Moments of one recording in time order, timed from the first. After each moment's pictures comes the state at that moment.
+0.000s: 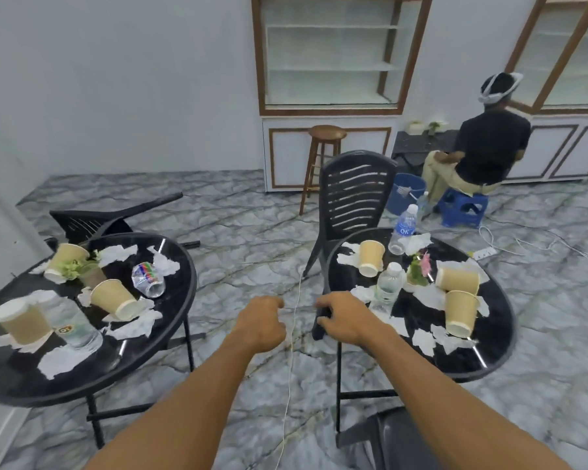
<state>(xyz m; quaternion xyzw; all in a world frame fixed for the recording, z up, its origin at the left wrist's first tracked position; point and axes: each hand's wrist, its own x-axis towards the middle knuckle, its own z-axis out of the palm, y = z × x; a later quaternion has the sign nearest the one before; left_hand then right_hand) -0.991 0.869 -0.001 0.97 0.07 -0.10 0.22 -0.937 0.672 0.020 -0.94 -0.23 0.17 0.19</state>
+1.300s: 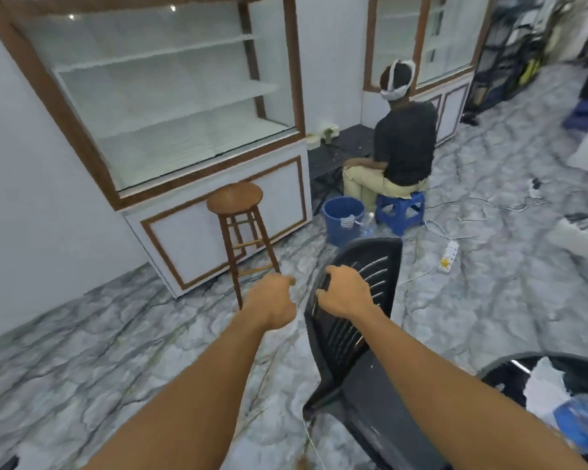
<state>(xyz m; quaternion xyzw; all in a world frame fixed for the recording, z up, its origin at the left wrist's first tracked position) -0.108 0.985 0.025 0.96 -0.24 -0.10 0.13 -0.154 0.815 0.014 -0.96 0.13 0.00 0.24</state>
